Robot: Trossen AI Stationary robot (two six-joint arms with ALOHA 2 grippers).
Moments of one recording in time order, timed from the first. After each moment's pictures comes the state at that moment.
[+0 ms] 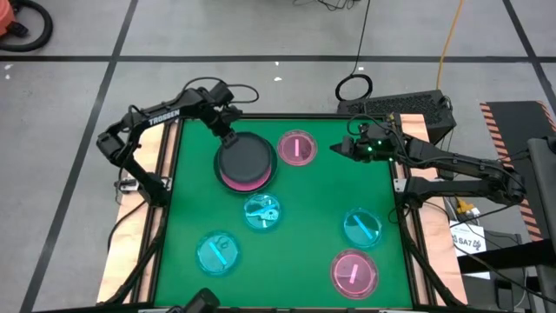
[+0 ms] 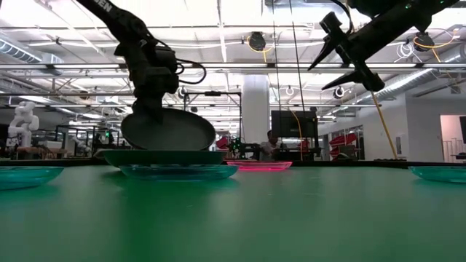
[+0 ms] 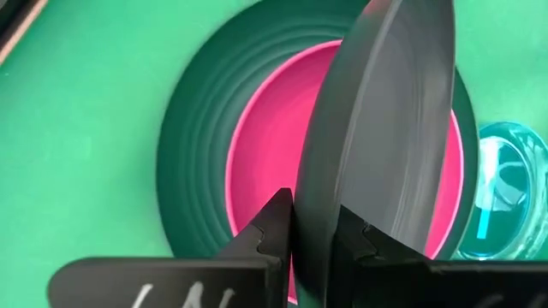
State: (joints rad) left arm 0.81 1.60 1.21 -0.91 0.39 0.17; right arm -0.41 0.87 0.65 -0.33 -0.03 1.19
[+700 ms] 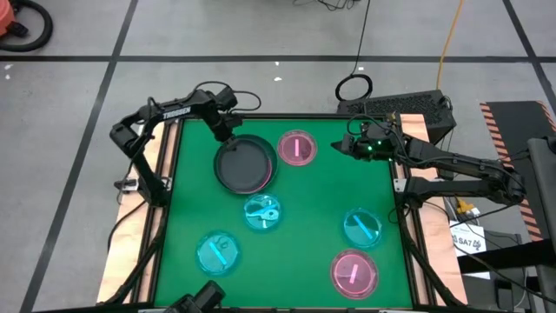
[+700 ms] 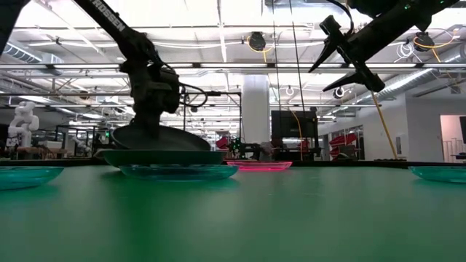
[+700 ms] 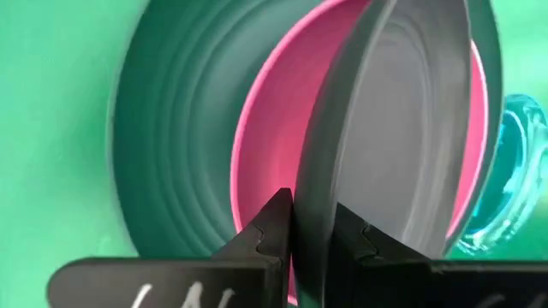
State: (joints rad) left arm 0.84 1.75 1.21 -0.95 0.46 0.20; right arm -0.41 0.87 0.65 -0.34 0.03 1.18
